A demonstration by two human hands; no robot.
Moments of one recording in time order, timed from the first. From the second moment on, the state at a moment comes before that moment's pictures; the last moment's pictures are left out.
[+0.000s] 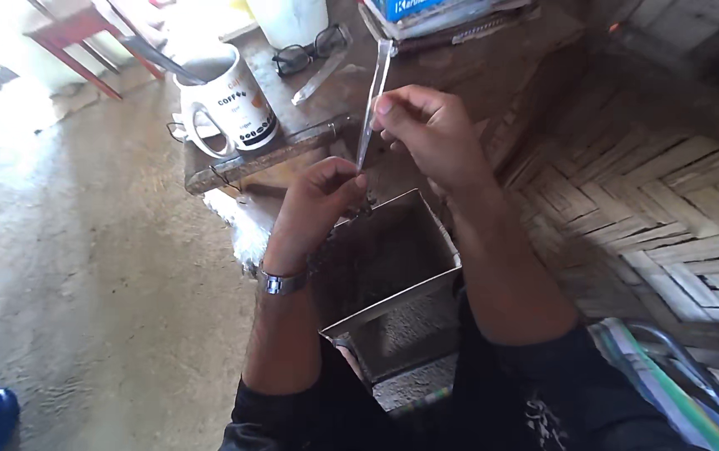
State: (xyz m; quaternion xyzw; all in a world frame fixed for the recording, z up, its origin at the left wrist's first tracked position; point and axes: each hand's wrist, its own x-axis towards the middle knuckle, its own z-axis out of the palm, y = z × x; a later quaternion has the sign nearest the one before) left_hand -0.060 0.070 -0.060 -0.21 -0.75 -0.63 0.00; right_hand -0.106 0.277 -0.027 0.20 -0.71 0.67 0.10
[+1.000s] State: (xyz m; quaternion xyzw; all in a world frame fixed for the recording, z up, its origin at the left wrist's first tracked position) left_hand -0.054 0.062 -0.044 -0.20 -0.69 -0.65 0.24; right_hand -0.089 0.252 -0.033 0.37 -0.76 0.53 0.09
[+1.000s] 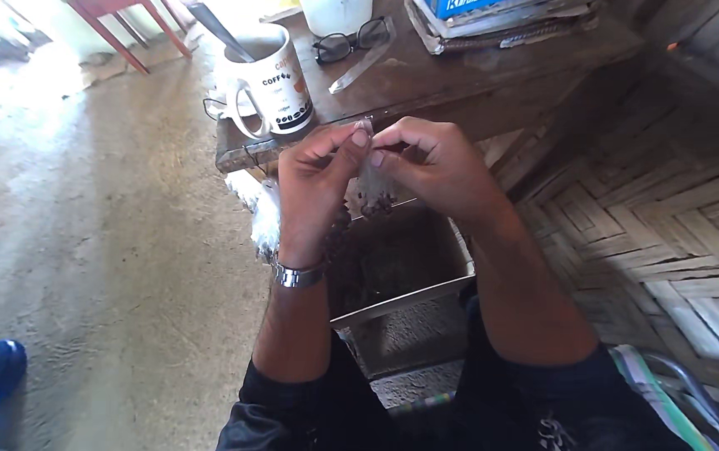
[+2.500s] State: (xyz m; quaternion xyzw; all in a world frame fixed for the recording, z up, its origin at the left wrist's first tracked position) left_hand -0.043 0.064 -0.035 -0.19 -0.74 -0.62 0.19; right_hand -0.088 0.250 -0.030 0.37 -0.75 0.51 0.22
